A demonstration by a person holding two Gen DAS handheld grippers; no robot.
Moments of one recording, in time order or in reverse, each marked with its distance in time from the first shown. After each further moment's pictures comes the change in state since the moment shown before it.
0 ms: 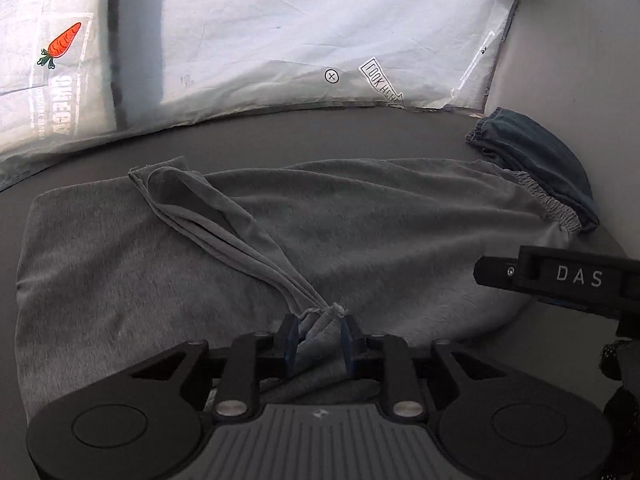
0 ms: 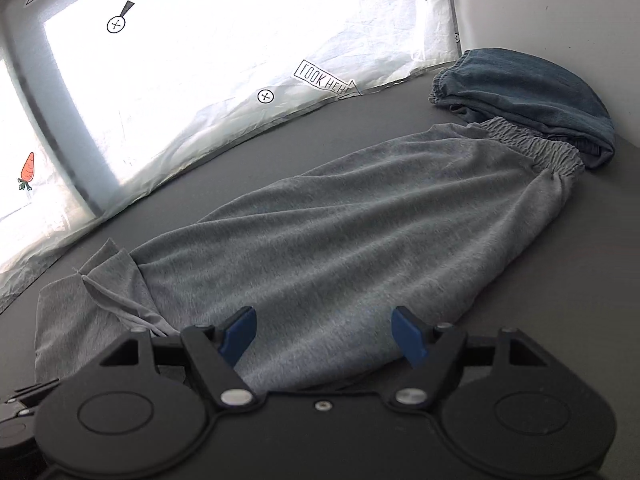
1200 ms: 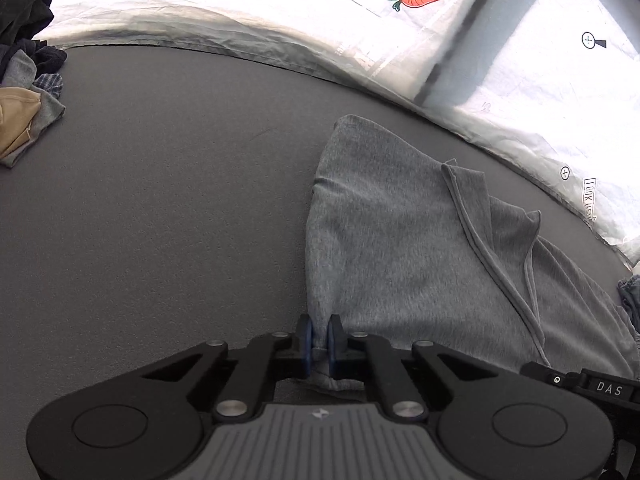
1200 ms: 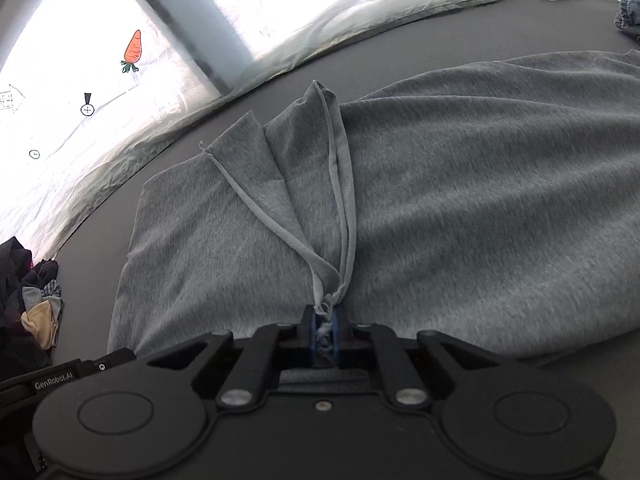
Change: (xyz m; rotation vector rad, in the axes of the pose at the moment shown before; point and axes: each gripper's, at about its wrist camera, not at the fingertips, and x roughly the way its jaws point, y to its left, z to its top) left arm -0.056 0.164 -0.079 -0.632 -0.011 0.304; right arm 0.066 0.071 -0.028 -0.098 0.324 0.410
